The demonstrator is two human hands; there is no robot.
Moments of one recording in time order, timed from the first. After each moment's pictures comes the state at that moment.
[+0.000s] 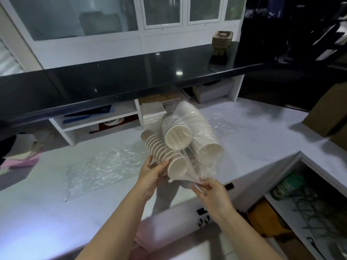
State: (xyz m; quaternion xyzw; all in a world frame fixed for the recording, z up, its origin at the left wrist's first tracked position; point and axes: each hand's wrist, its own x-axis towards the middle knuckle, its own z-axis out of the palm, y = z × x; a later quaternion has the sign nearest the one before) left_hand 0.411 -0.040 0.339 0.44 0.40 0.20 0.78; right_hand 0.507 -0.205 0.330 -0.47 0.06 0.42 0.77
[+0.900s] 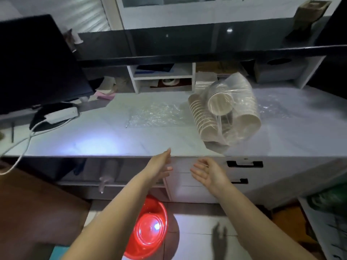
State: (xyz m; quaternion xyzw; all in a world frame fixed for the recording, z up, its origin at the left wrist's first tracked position) left_hand 0.274 -0.151 0.326 0.45 0.58 0.16 0.66; right_hand 0.434 -0.243 0.315 -0.56 0.01 0.60 0.57
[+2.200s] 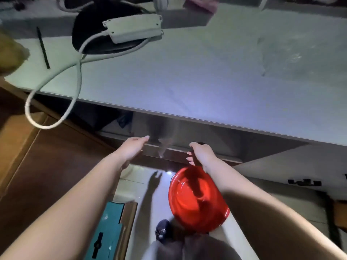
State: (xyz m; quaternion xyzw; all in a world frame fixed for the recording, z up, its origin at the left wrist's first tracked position) left_hand -0.173 0.069 0.124 0.41 0.72 0.09 0.56; right_hand 0.045 0.009 0.102 -0.75 -0.12 0.59 0.28
